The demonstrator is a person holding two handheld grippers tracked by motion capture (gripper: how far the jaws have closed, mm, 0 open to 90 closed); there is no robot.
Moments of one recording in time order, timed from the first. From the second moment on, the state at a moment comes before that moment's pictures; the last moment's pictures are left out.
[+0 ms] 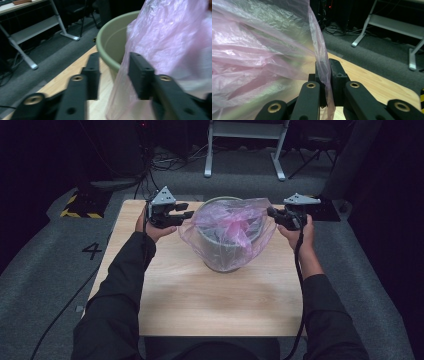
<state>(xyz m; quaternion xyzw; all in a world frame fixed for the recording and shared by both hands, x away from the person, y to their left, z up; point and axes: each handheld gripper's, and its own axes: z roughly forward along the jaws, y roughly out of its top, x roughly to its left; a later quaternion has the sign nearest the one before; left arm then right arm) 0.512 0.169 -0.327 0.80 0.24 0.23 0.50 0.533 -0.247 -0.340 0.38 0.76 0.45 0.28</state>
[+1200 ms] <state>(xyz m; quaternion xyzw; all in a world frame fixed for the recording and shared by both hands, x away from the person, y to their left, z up) 0.515 0.133 -0.325 0.84 0.22 0.20 0.46 0.547 -0.240 -0.338 0.38 0.76 0.46 0.27</state>
